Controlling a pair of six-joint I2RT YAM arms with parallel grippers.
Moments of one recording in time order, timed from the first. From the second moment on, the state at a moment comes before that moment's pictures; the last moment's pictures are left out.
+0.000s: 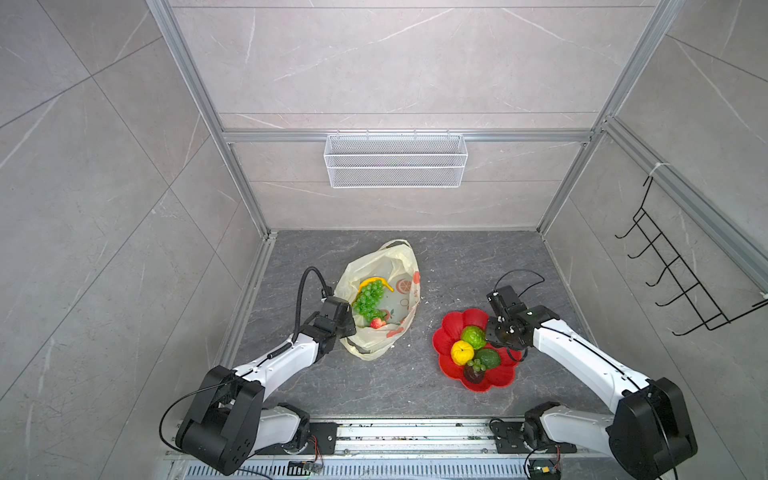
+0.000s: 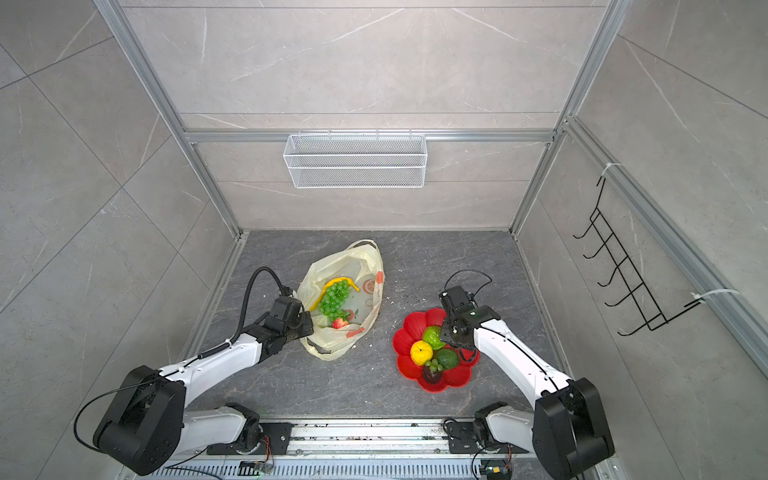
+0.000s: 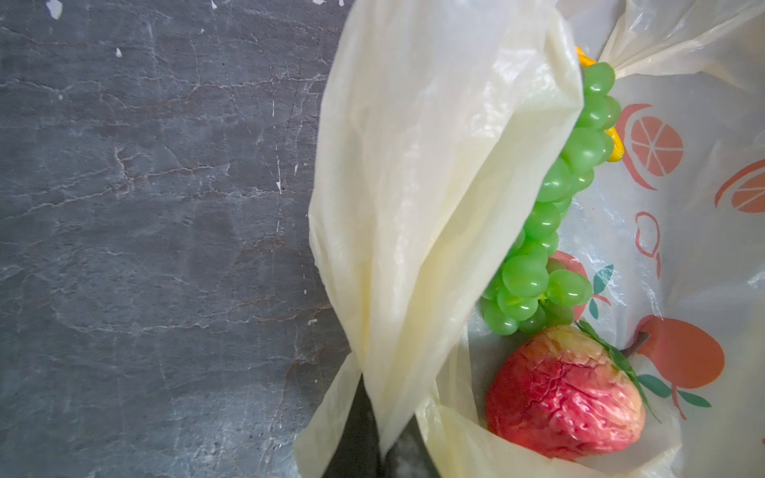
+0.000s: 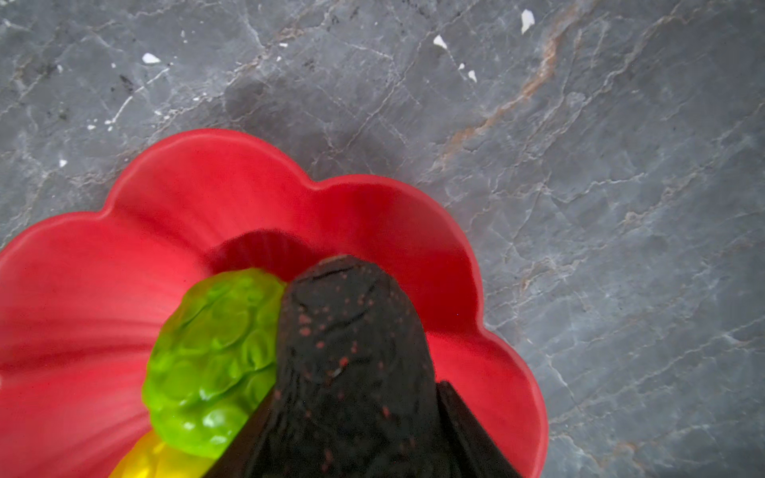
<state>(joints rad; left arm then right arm) -0.44 1.28 0.58 -0.19 -0.17 -0.58 0.33 1.24 0.79 -0.81 0.19 0.61</state>
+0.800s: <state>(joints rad) -0.44 1.28 0.57 -0.17 -0.17 -0.58 0.30 1.31 0.76 -0.74 0.17 0.61</state>
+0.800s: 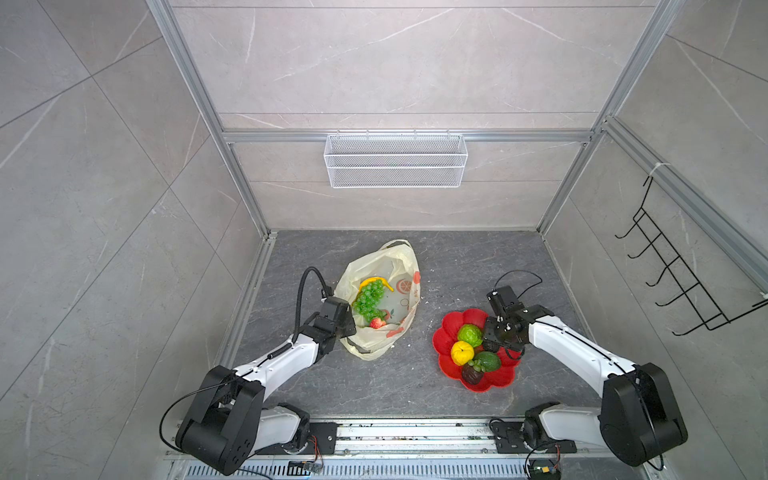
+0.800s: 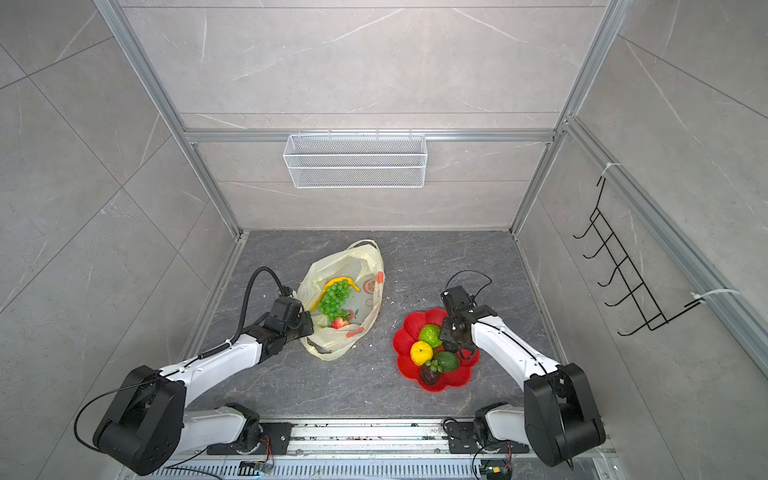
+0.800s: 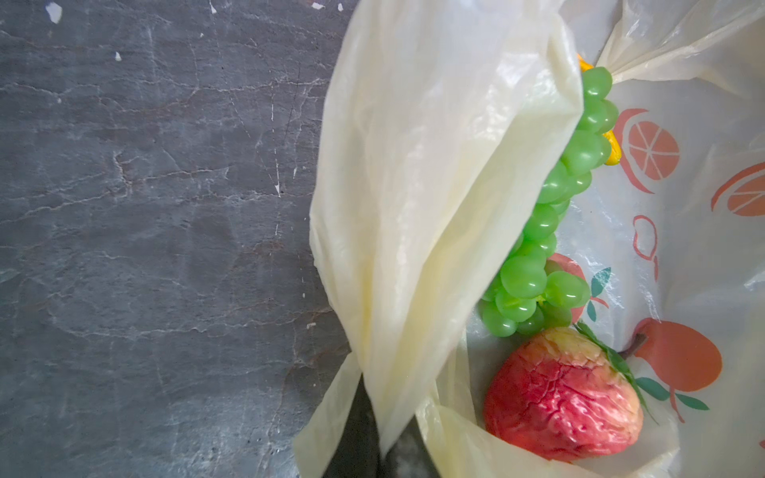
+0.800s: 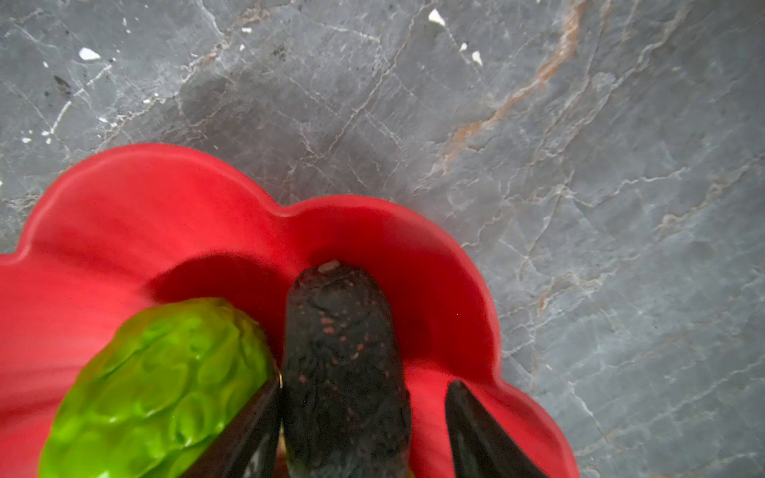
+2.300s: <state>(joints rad) -0.49 1.30 0.59 -0.20 -0.20 -0.54 0.86 2.00 1.51 -0.48 0.12 1.00</state>
